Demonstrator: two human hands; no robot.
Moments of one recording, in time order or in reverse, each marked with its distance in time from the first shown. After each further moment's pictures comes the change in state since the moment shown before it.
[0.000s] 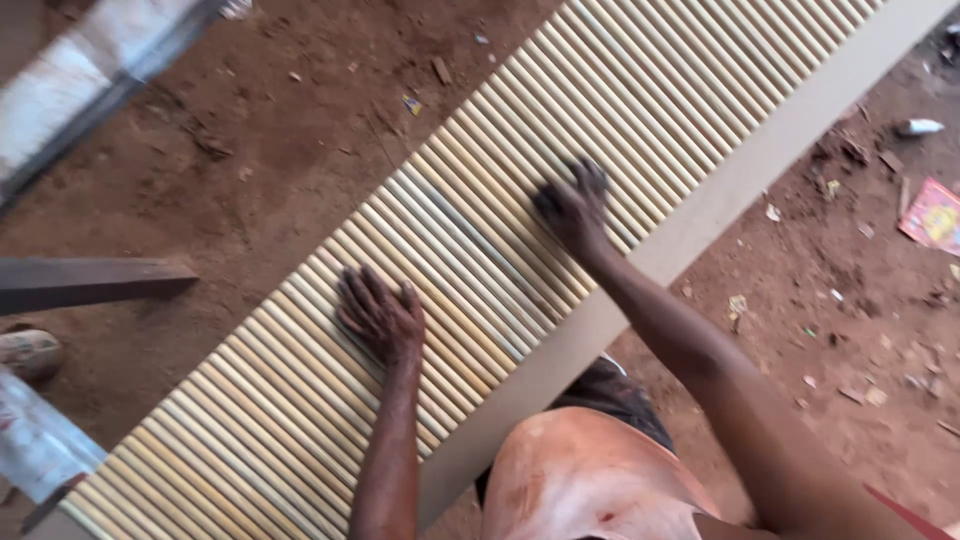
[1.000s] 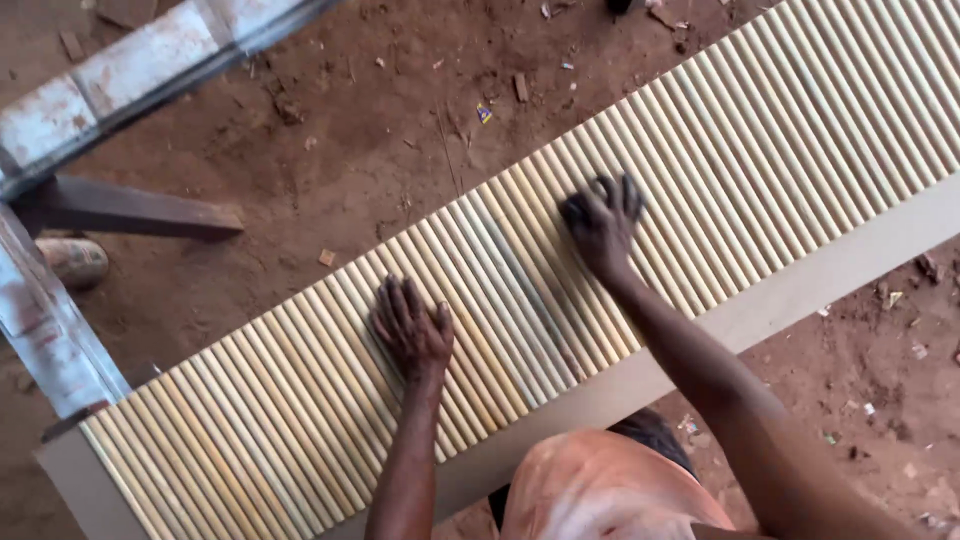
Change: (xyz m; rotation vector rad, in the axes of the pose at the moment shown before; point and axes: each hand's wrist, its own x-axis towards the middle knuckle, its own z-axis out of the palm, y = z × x) left_hand 0.007 0.009 -0.013 -0.023 0.046 -0.041; right_hand 0.082 -0.018 0.058 0.090 -0.039 -0.035
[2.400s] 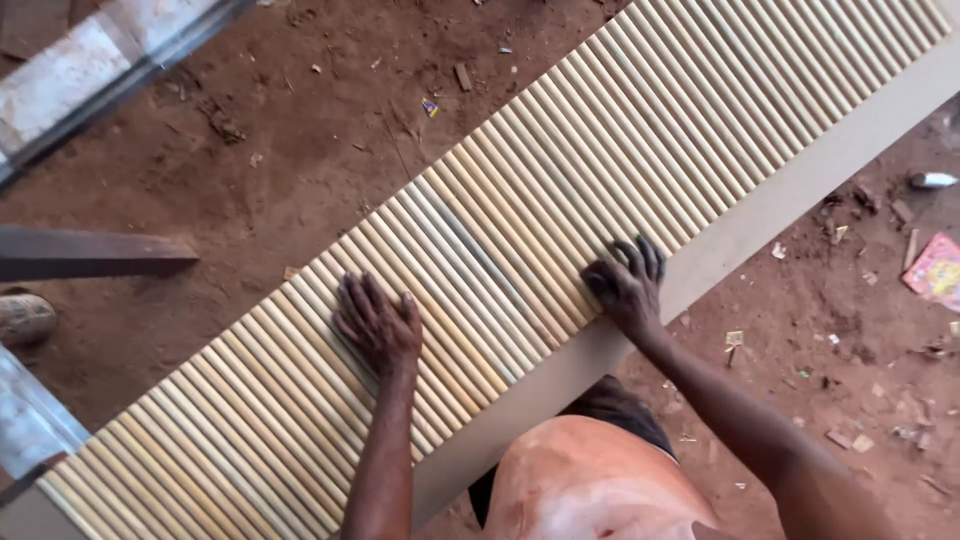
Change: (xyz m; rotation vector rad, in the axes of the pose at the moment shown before) left_hand -0.002 -0.001 0.001 0.038 -0.072 0.002; right_hand -0.162 0.036 -0.122 -0.103 -0.039 0.034
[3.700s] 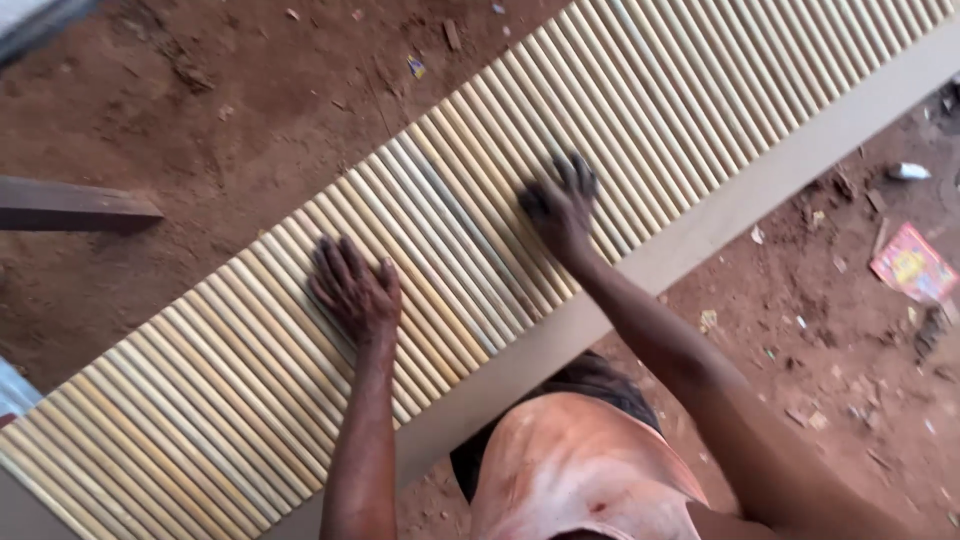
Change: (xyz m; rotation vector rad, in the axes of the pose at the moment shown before) left_hand 0.000 -0.002 0.000 -0.003 -0.042 -0.009; right_hand 0.078 -0.046 0.063 0.088 -0.001 -0.007
